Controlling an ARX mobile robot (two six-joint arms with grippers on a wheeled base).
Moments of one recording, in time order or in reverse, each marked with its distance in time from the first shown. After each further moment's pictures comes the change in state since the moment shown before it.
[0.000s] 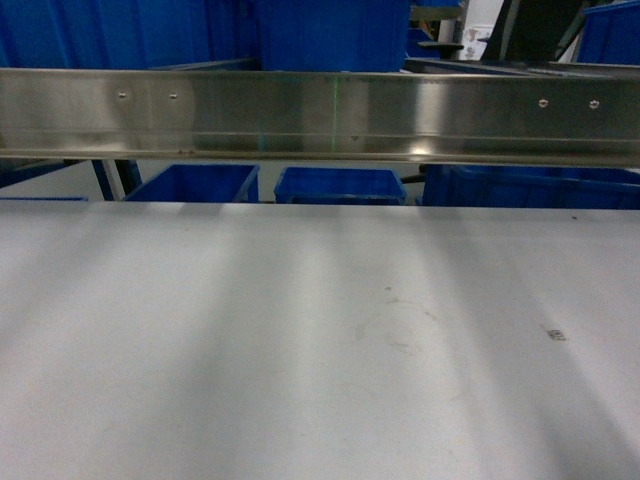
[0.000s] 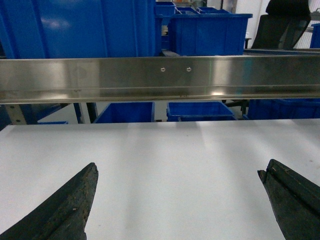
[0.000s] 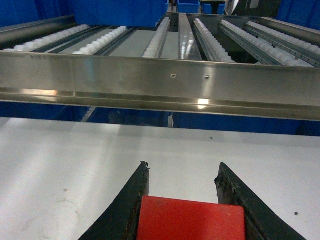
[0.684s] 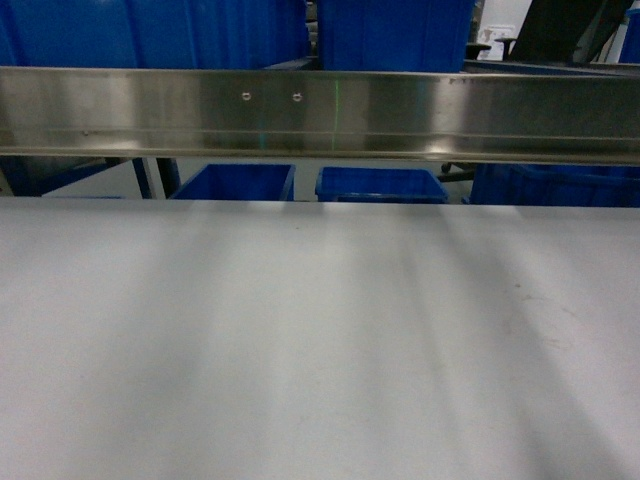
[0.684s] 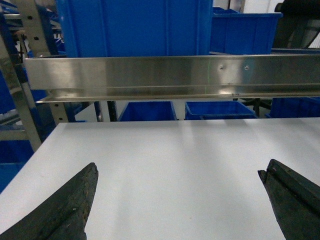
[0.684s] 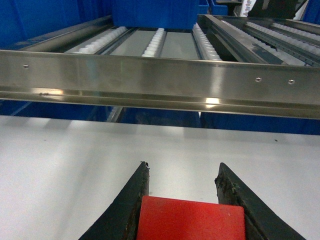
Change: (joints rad) left arm 0.000 0.000 0.000 0.000 0.000 0.000; right arm -0.001 0.001 0.000 -0.001 0.000 0.000
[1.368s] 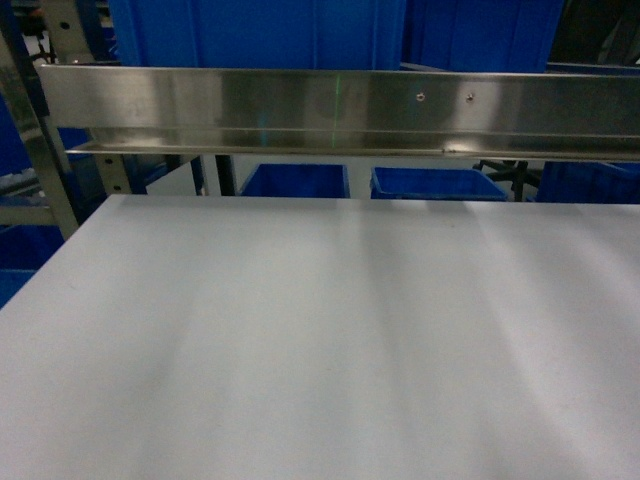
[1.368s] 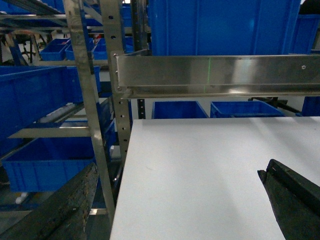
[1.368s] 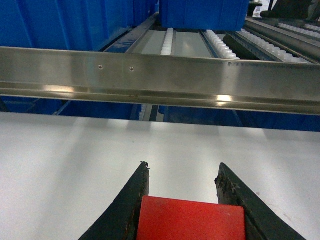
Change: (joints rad) left arm 0.000 0.000 0.000 0.001 0.000 0.000; right arm 0.001 0.000 0.000 0.002 0.000 0.000
